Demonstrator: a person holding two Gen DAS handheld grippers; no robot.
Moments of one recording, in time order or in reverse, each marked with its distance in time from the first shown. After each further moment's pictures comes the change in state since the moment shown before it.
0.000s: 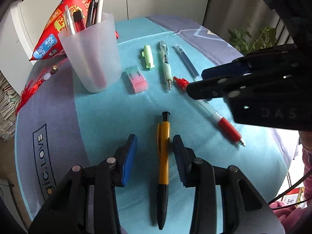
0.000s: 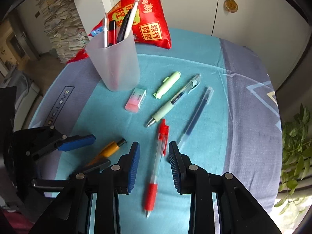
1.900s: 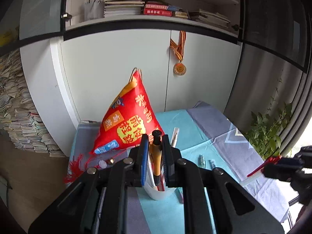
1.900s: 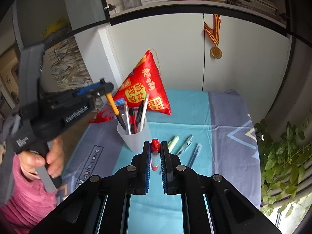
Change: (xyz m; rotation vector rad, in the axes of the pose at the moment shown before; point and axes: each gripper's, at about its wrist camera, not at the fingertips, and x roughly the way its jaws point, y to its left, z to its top) left arm -0.101 0.078 0.117 -0.165 -0.408 0.146; right arm -0.126 0.002 0.041 0.096 -0.325 0.031
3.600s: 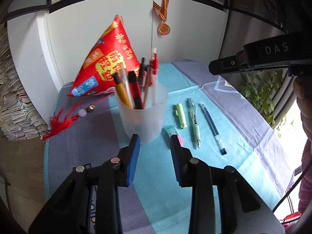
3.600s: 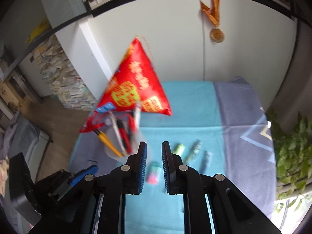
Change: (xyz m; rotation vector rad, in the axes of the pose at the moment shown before) left arm 0.013 -0.021 -0.093 0.079 0.170 -0.090; right arm 0.070 -0.018 0.025 0.097 0.117 -0.032
